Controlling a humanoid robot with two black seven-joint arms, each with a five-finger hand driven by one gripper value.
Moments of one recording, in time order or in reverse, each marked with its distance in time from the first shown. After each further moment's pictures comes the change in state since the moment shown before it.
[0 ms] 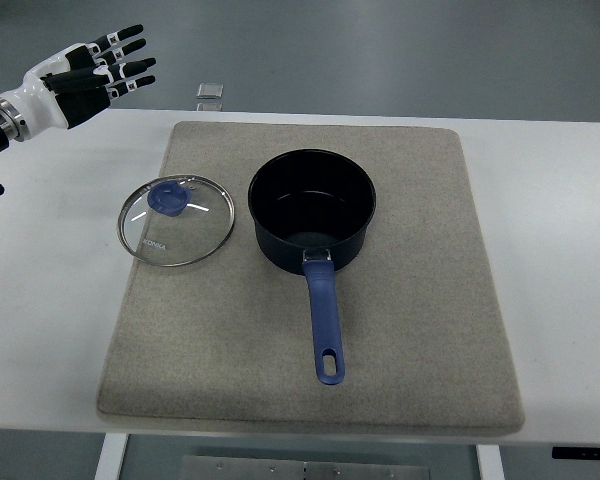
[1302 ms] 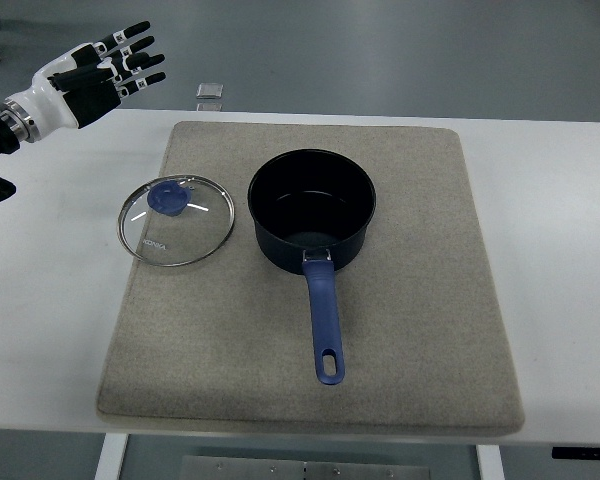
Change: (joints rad) left arm -0.001 -0.028 0.002 0.006 -0.090 -0.008 0.010; right arm 0.000 0.000 0.007 0.002 0.005 0.002 0.000
